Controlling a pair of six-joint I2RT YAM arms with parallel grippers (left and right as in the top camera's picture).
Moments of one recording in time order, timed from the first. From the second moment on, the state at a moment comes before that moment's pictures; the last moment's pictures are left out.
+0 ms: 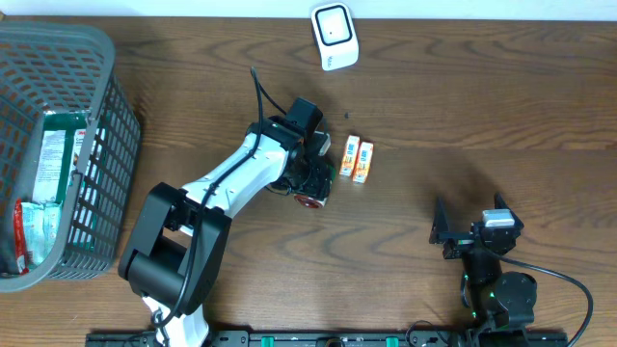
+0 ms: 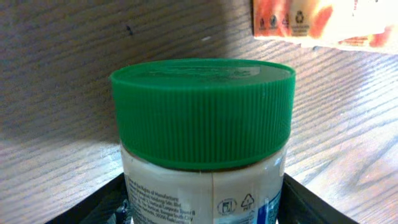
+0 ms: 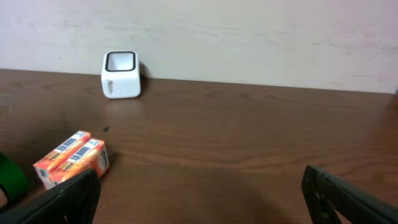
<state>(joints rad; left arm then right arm) -0.51 1.90 1.28 -0.78 0.28 -0.18 0.08 0.02 0.01 -0.07 0.02 -0.02</state>
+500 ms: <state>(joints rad) -0.52 1.88 1.28 -0.81 0.19 -0.25 0.08 0.02 0.01 -0.07 0.02 -0.02</state>
